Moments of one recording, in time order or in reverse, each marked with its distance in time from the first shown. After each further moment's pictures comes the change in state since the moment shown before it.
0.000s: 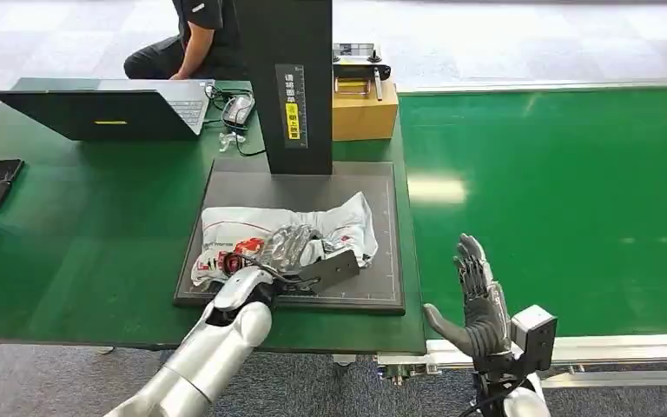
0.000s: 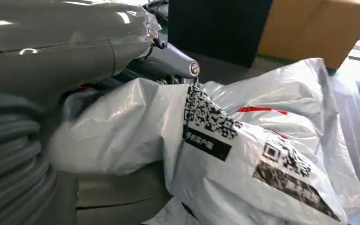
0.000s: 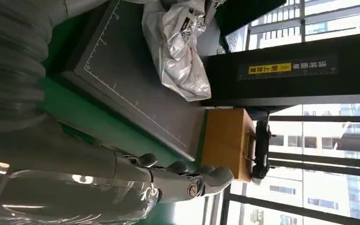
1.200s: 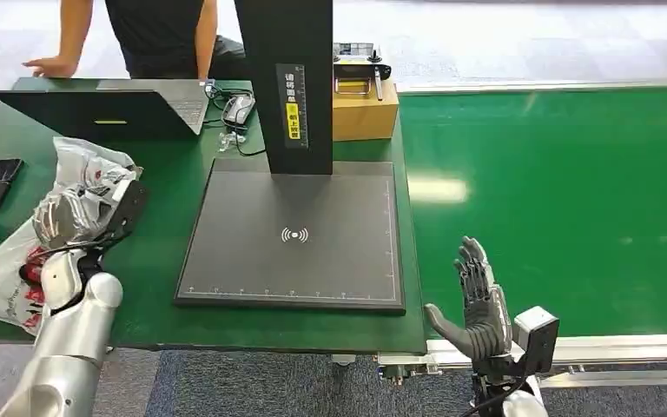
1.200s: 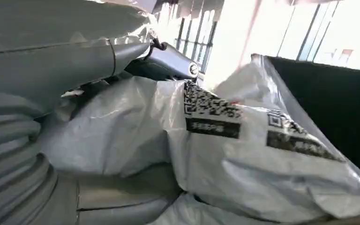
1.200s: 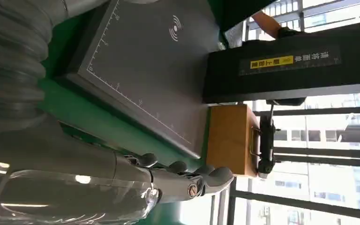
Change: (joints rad) left arm -0.029 0.293 0.668 -0.033 -0.293 0.433 0.057; right arm 0.012 0.000 0.010 0.002 -0.039 -0.028 0.011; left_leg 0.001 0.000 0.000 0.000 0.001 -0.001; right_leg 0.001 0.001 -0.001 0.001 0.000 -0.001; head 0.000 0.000
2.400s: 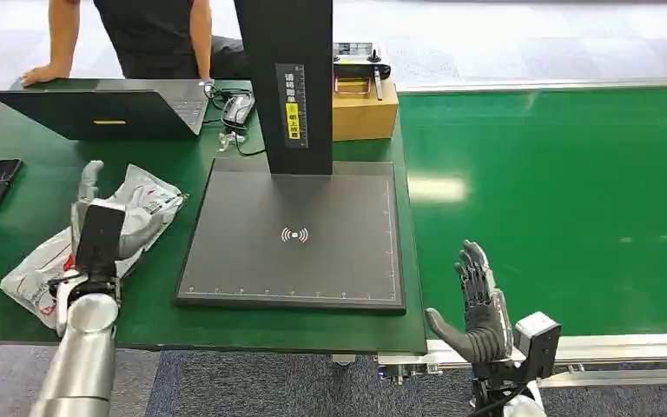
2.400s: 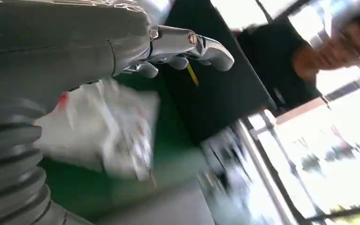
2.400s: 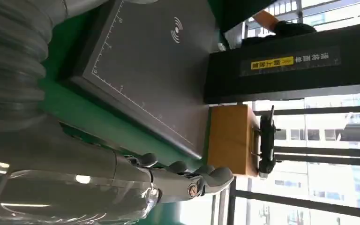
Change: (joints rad) left arm 0.214 -0.084 -0.067 -0.346 0.789 -0.326 -0.442; right arm 0.018 -0.001 0.002 -0.003 -0.001 0.003 -0.018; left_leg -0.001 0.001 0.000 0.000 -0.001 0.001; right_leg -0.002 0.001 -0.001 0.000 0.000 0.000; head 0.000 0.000
